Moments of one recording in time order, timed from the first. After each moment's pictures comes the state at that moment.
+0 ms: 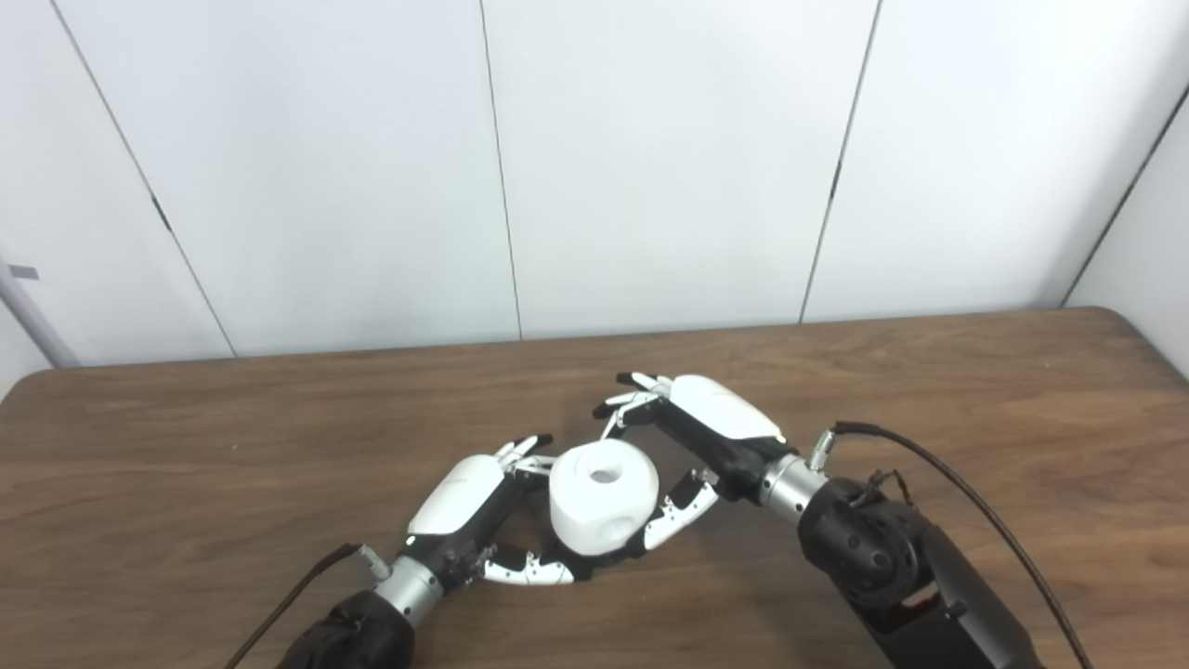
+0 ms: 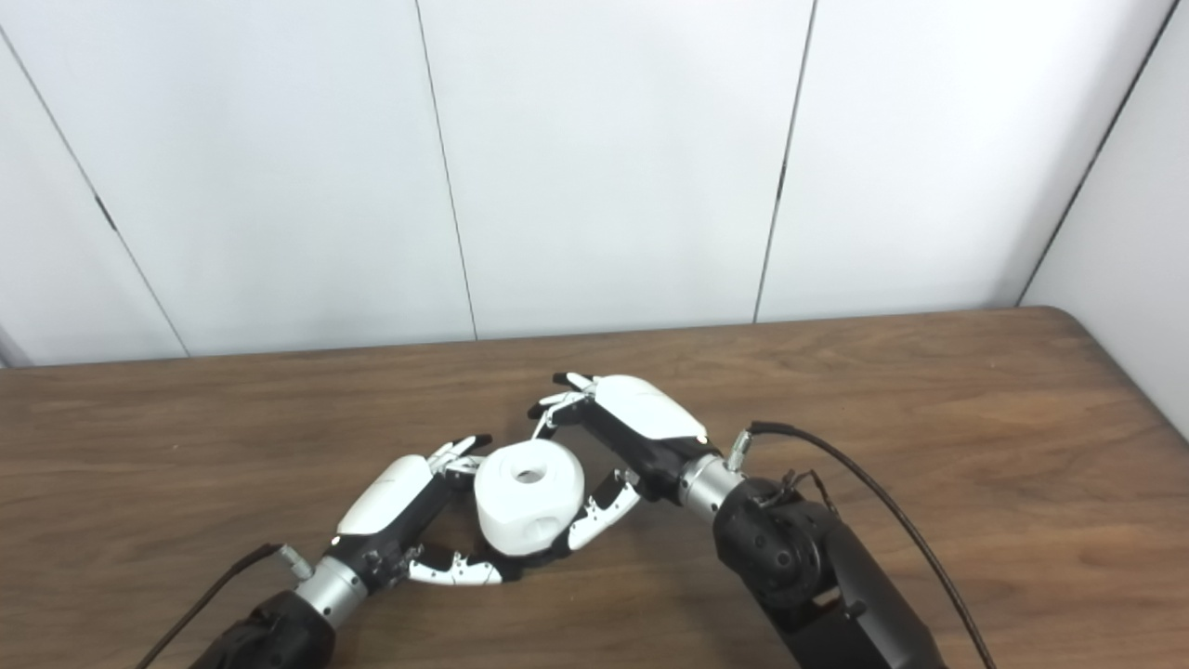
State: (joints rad) left arm -0.35 0.27 -0.36 0.28 0.55 -0.30 -0.07; right arm -0.41 -0.30 0.36 -0.06 -0.60 0.05 0.31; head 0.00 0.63
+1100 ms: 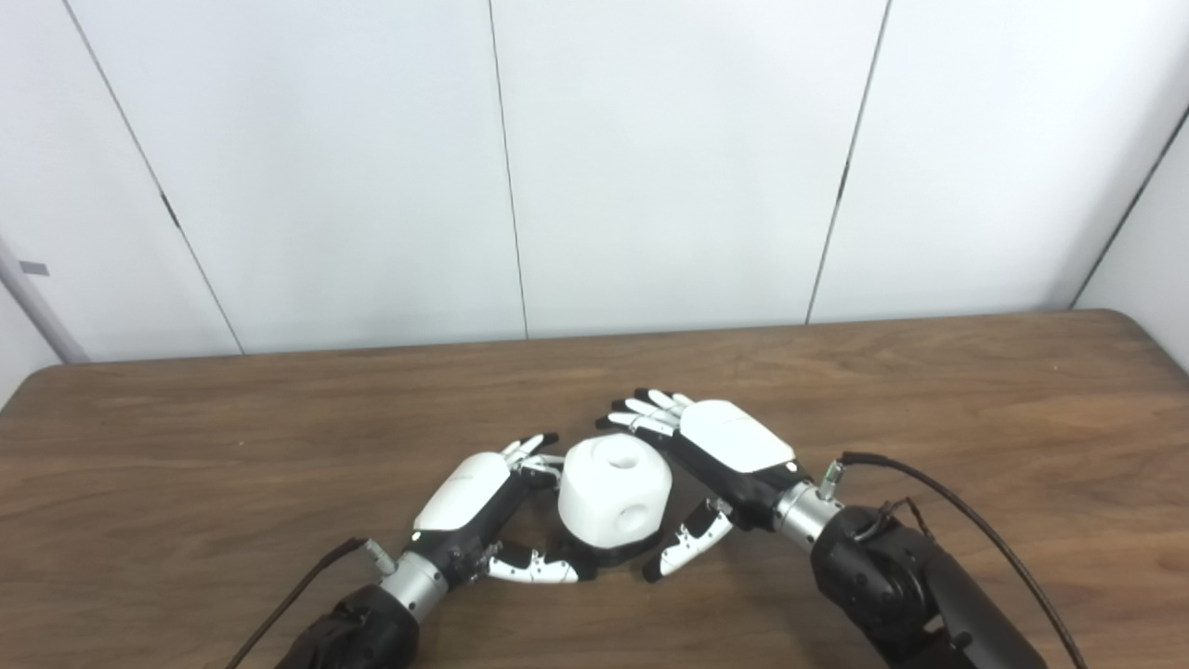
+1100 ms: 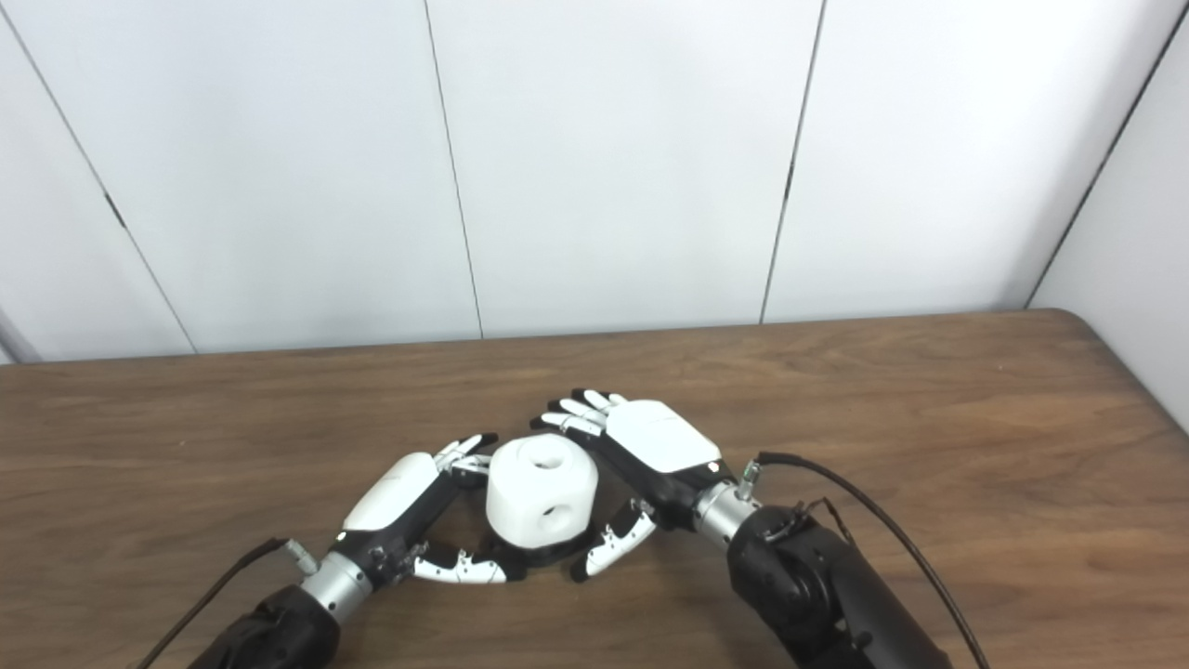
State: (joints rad) left arm -0.35 0.27 -0.36 0.27 0.54 -0.29 -0.09; right arm -0.37 -0.32 0.39 -0.04 -0.73 -0.01 0.26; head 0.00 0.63
